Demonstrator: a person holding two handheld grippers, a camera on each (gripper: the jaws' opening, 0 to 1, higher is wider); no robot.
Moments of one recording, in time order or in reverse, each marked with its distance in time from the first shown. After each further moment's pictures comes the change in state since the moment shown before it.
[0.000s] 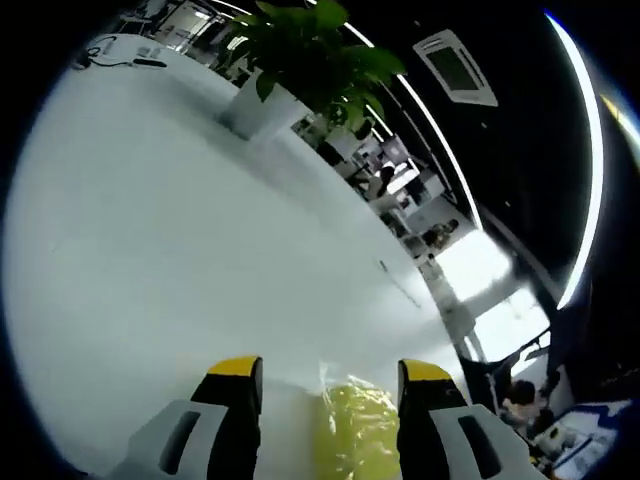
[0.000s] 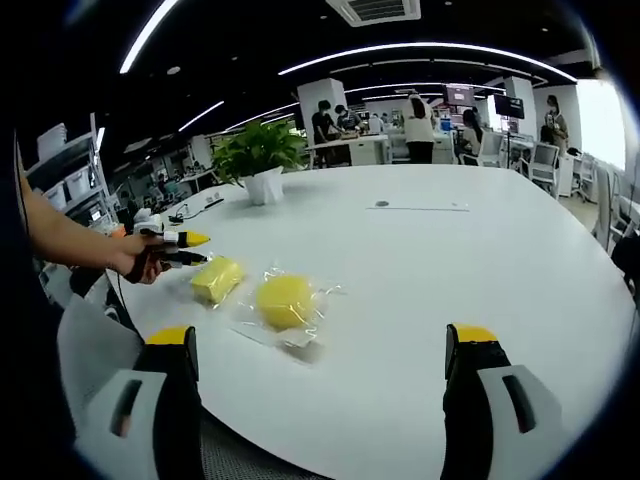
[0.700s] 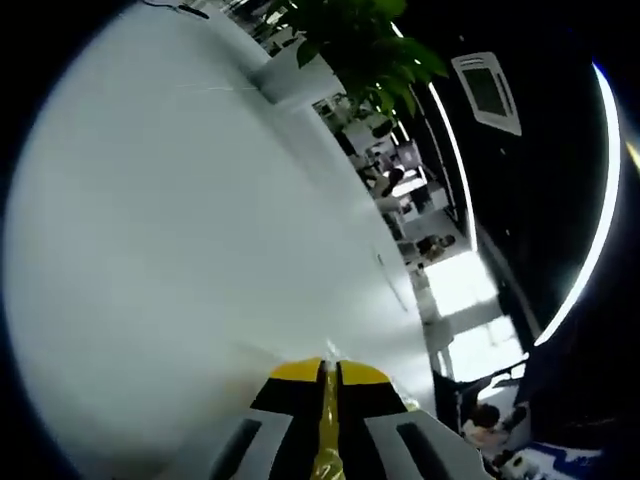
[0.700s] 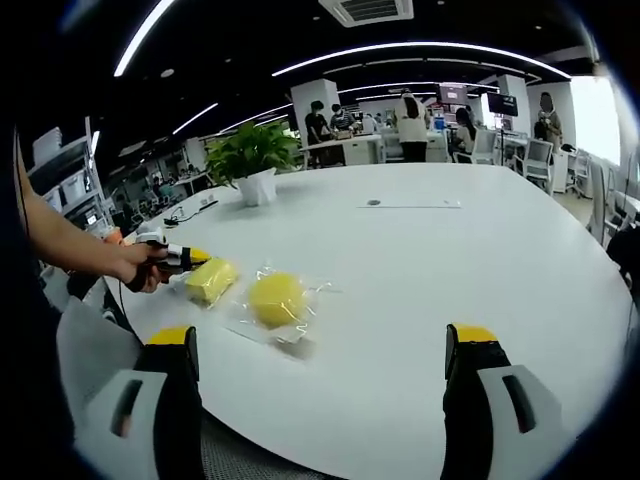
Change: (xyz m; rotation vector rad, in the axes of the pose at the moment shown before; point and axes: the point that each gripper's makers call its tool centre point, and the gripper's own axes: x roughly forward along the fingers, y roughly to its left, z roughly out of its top) left arm 0.010 -0.005 -0.022 -0.224 0.045 -0.058; right arm -0.005 -0.010 -0.003 0.015 0.000 -0.021
